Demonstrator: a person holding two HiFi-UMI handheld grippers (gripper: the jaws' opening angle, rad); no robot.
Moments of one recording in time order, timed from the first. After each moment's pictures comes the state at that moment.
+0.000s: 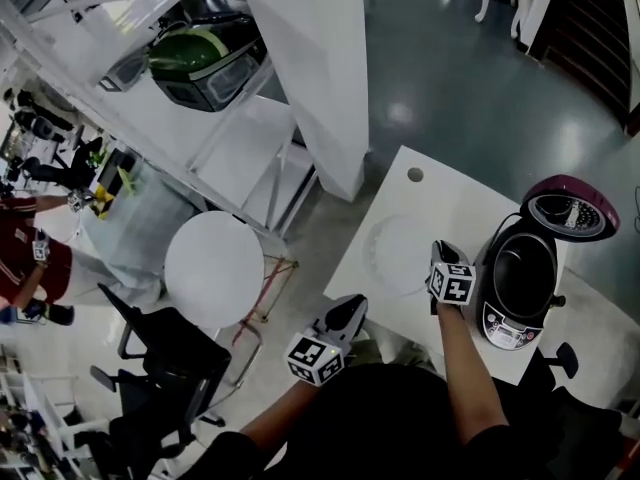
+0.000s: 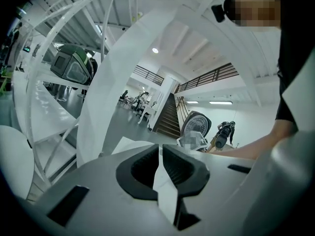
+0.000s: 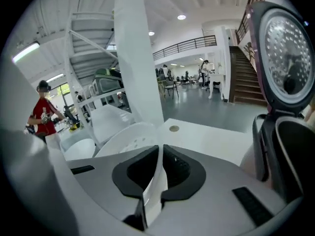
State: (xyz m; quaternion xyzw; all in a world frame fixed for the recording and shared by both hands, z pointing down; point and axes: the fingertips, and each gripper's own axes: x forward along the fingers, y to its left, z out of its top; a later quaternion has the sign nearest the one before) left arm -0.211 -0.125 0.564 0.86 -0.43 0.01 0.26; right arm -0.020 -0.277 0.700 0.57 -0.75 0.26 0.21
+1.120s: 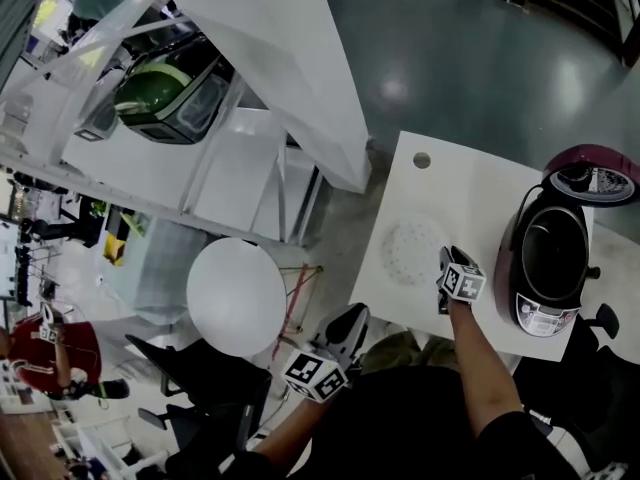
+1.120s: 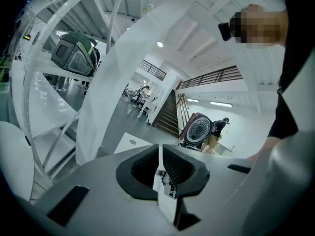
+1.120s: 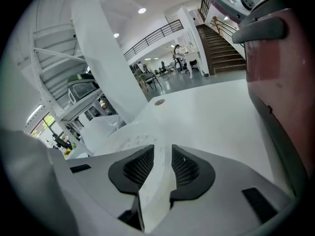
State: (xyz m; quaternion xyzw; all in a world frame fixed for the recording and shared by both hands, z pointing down) left arm -0.251 -0.155 0.567 0.86 -0.41 0.02 0.31; right arm -0.017 -0.257 0.839 0.61 -0.67 0.40 0.14
